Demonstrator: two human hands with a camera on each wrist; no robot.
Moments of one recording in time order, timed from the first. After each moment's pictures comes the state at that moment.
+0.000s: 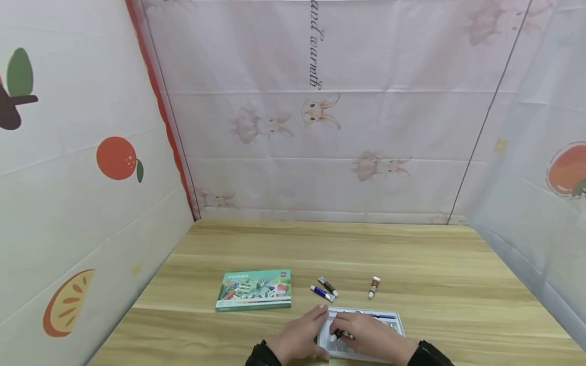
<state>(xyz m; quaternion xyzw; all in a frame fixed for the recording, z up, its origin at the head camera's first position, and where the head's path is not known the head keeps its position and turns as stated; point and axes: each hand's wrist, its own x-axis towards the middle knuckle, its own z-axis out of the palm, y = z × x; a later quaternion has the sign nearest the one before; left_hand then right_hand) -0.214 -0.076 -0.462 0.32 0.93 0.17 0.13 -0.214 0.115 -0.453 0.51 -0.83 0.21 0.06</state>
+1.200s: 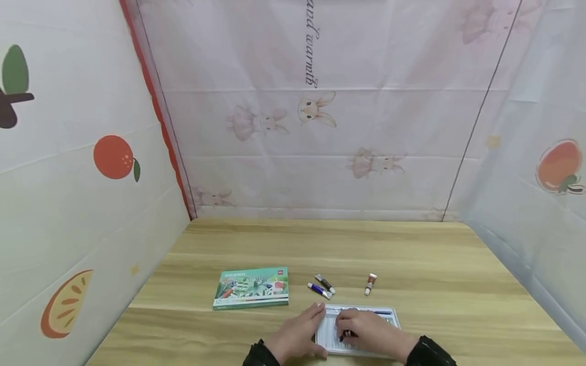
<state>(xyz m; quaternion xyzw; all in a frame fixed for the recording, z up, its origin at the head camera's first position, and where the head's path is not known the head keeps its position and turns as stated) -0.208 -0.078 -0.460 0.32 0.92 0.17 0.12 -0.218 0.129 -0.456 0.49 -0.86 0.16 0.05</state>
